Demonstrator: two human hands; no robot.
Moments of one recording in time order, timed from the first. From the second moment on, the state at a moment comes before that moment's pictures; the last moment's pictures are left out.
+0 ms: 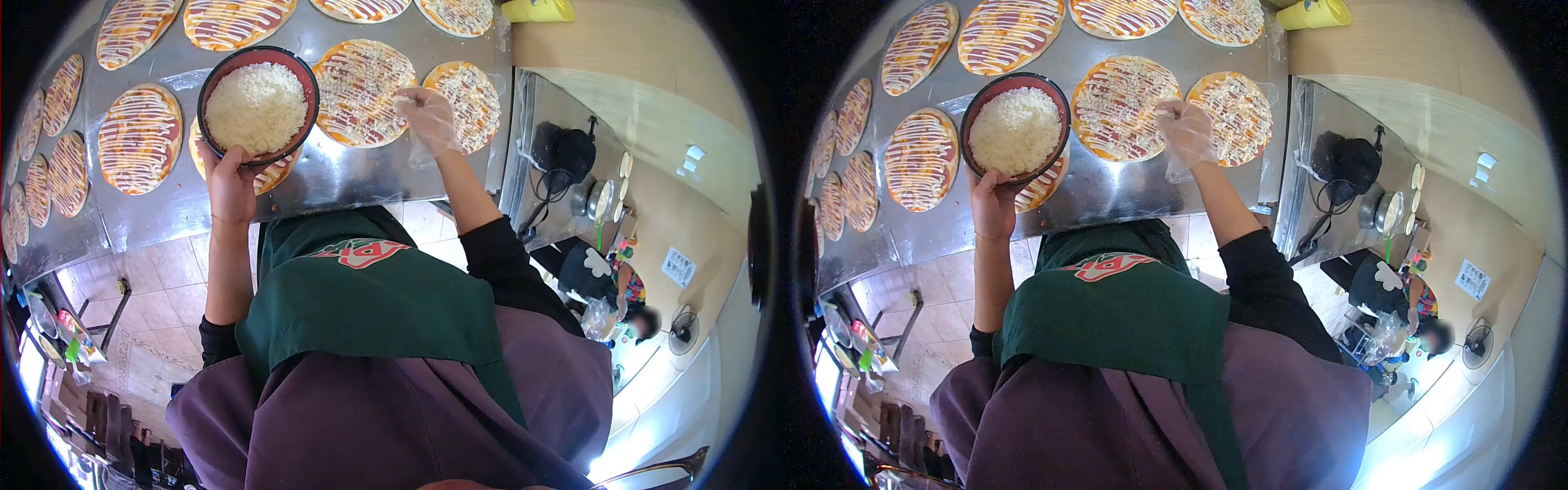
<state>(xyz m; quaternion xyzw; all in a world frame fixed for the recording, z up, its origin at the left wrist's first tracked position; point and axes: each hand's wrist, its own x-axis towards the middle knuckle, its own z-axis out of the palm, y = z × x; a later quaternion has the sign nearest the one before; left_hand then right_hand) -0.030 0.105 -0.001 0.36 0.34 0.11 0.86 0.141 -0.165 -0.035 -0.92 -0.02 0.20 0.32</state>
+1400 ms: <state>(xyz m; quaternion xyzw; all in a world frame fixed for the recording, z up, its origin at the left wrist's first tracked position) -0.064 0.123 0.001 0.36 0.40 0.17 0.83 0.255 -0.114 -0.033 -0.93 -0.23 0.21 0.21</state>
